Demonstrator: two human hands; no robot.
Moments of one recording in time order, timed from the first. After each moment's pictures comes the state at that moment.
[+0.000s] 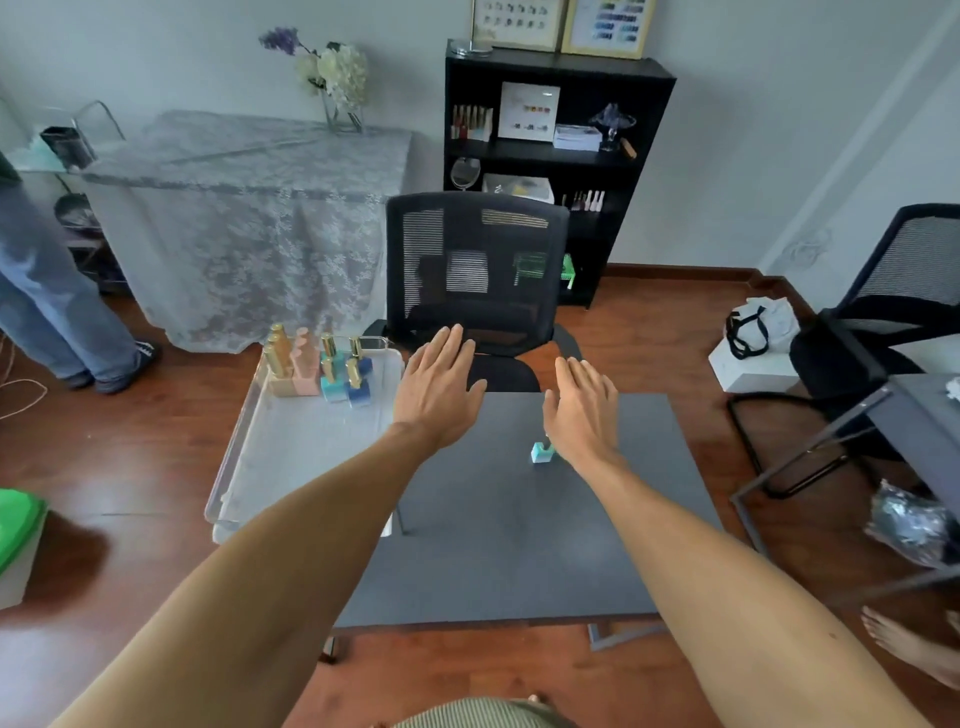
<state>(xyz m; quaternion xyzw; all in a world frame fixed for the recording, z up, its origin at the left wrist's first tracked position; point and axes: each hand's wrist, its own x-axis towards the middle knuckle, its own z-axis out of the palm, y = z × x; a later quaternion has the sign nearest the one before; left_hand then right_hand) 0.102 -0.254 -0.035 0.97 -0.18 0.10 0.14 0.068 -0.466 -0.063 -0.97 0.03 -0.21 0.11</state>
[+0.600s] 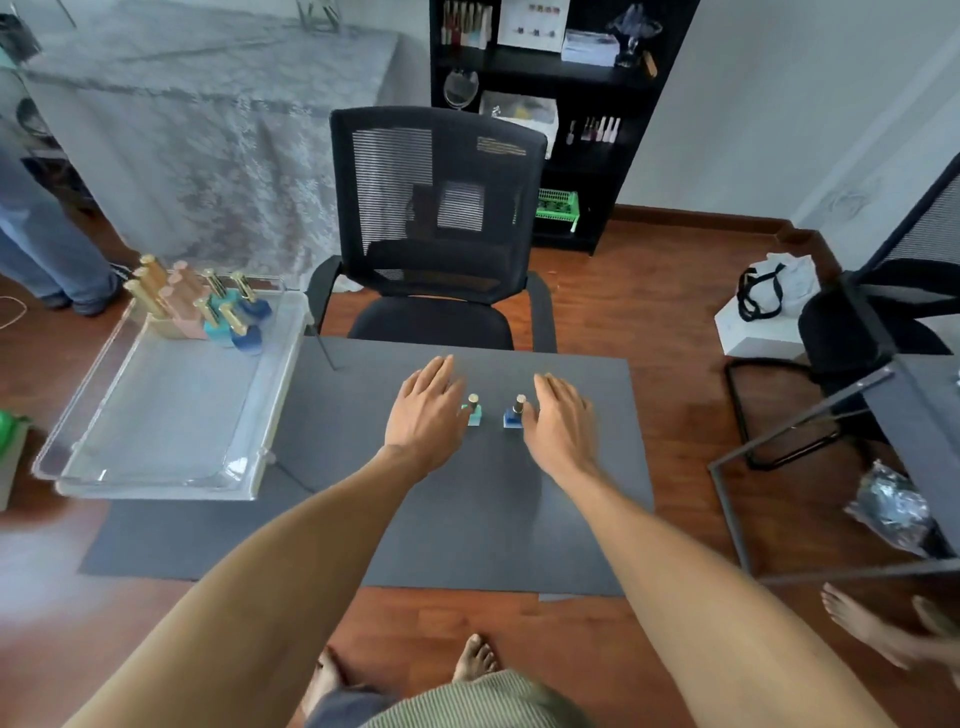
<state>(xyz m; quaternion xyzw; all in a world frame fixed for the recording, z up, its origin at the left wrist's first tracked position) 0.072 -0.386 -0.128 0.98 -0.16 0.02 0.11 0.051 -0.589 -0.131 -0.98 0.00 -0.12 0.18</state>
